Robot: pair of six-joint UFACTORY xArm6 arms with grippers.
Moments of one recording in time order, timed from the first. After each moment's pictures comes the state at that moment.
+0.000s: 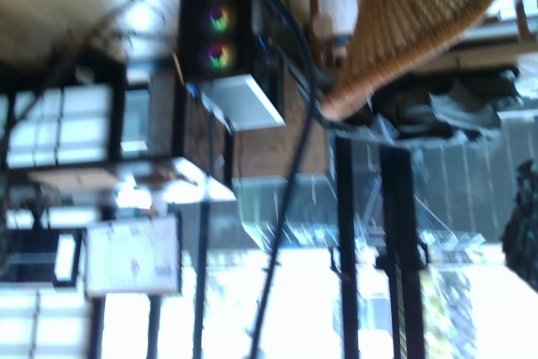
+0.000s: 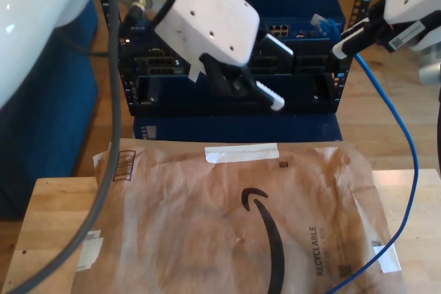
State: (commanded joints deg) left arm -7.9 -9.1 -74.7 -57.7 90.4 -84.5; right arm -0.9 -33.1 -69.2 36.0 85.0 115.2
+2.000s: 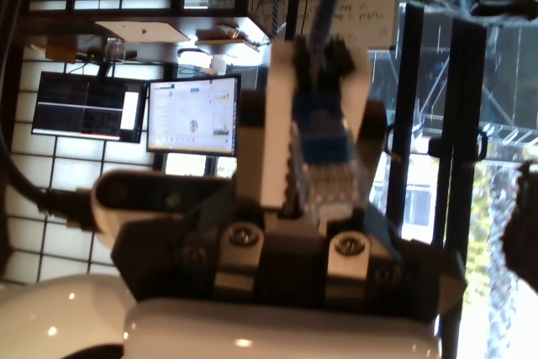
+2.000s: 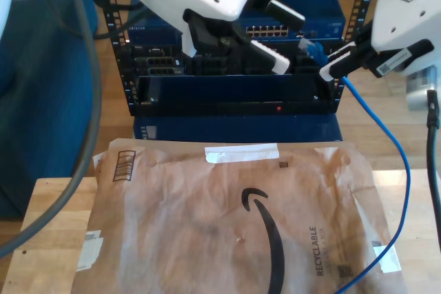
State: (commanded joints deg) left arm -5.6 -7.9 -80.4 -63.3 103.1 -89.9; right arm -0.2 -34.8 -63.8 38.5 83.8 112.1
